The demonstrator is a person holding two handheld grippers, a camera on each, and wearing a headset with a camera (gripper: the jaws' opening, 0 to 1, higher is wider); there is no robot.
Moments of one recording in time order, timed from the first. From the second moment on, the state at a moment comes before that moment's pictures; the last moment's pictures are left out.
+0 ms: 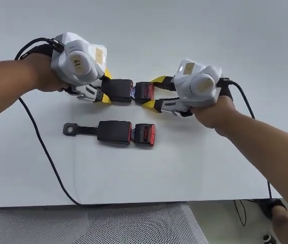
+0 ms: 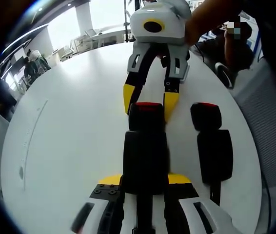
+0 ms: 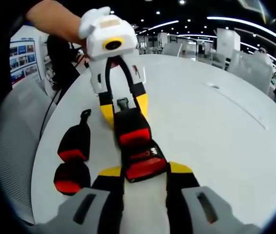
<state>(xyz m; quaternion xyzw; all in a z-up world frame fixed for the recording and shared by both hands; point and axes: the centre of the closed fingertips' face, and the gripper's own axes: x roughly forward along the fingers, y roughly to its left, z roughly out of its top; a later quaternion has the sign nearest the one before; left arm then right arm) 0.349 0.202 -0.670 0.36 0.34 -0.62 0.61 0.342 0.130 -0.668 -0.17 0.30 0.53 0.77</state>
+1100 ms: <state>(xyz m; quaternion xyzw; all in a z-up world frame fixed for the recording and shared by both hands) 0.348 0.203 -0.668 0.36 0.34 -0.62 0.61 0.343 0.131 -0.666 -0.18 0.30 0.52 0.78</state>
